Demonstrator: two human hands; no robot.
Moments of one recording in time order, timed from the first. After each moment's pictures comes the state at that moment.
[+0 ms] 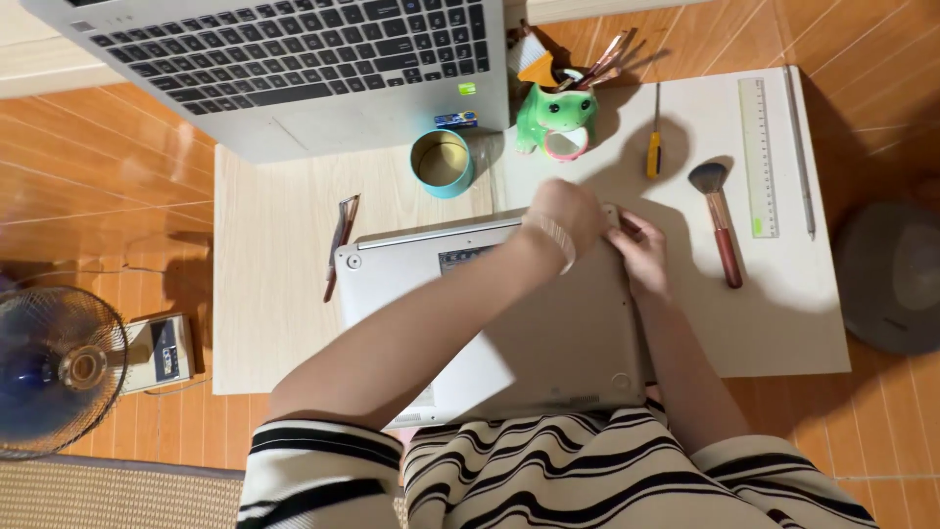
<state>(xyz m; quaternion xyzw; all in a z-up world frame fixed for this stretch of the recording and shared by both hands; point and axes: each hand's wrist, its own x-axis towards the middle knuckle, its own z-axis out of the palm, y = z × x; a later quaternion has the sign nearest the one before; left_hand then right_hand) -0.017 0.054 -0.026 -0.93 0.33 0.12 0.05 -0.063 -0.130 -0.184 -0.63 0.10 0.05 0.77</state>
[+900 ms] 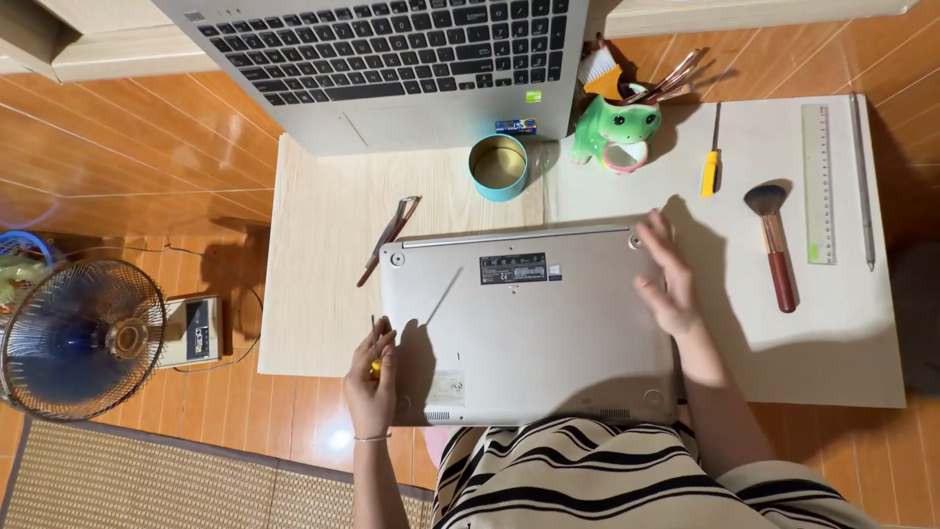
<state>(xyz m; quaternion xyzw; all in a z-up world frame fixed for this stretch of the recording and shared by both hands) -0.276 0.336 -0.097 -0.82 -0.23 -0.10 -0.52 -0.099 -0.090 -0.111 -0.80 -0.23 -0.09 0.54</state>
